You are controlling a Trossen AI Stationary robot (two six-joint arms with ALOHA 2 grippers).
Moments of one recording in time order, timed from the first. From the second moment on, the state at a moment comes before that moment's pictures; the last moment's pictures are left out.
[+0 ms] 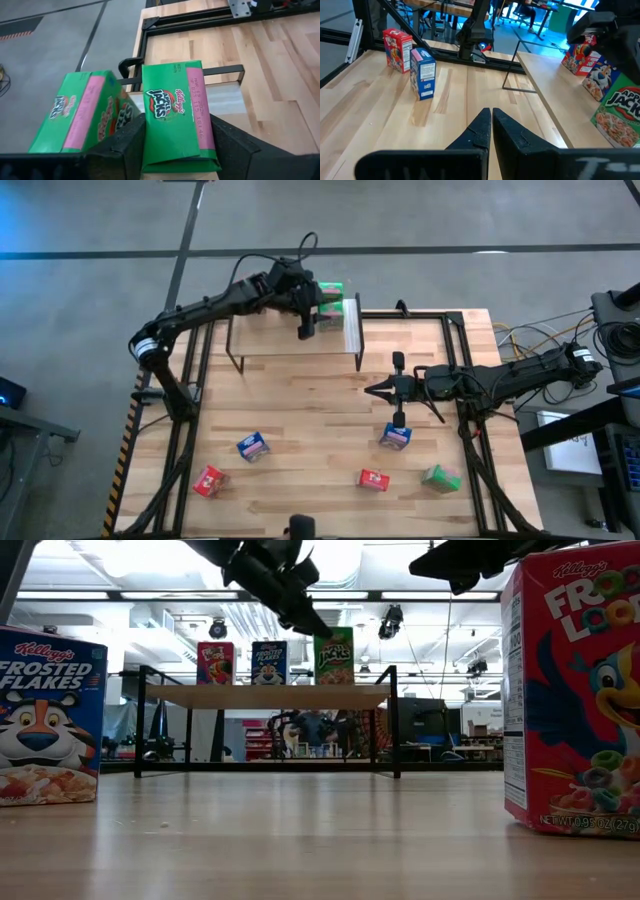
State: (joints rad) left arm 0.55 1.72 1.59 -0.48 0.26 0.48; right arm 0.15 1.00 0.65 0.12 0.20 -0.16
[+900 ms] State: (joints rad) left arm 0.55 1.66 1.62 -0.57 0.25 0.51; right arm 0.14 1.00 0.65 0.14 0.21 -0.15
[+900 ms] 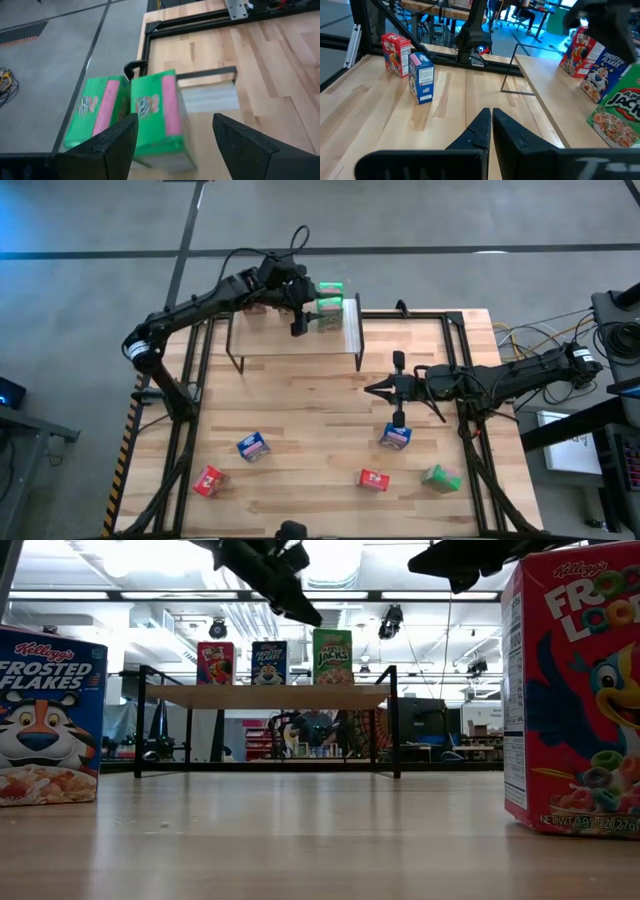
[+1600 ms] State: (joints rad) left arm 0.51 1.53 1.34 -0.41 0.08 0.51; right arm 0.04 1.00 0.65 0.13 0.31 -0.18
